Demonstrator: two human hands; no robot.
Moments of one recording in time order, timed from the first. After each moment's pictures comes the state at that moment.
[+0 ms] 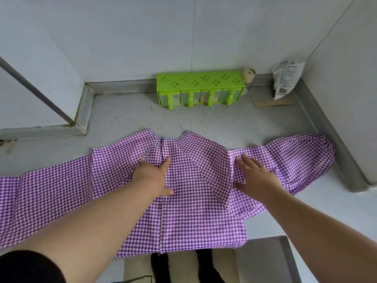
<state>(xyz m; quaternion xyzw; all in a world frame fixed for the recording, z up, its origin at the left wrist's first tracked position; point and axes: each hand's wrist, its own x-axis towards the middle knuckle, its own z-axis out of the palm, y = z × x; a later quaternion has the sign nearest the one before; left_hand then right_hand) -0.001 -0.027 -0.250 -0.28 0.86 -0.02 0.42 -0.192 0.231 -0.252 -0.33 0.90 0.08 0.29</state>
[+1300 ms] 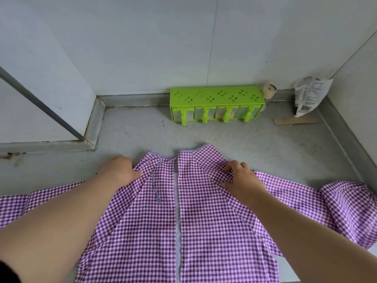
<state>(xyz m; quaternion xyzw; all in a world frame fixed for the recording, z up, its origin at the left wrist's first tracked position) 0.021 -0.186 -0.255 -0.43 0.85 0.10 0.28 -0.193 0.121 -0.259 -0.27 0.92 -0.09 0.28</state>
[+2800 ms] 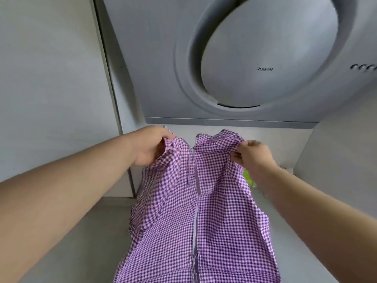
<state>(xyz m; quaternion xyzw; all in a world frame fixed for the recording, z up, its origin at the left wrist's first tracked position) 0.087 -0.122 0.142 -0.32 0.67 0.66 -0.04 -0.114 0.084 0.092 -0.14 0.70 -0.67 0.19</state>
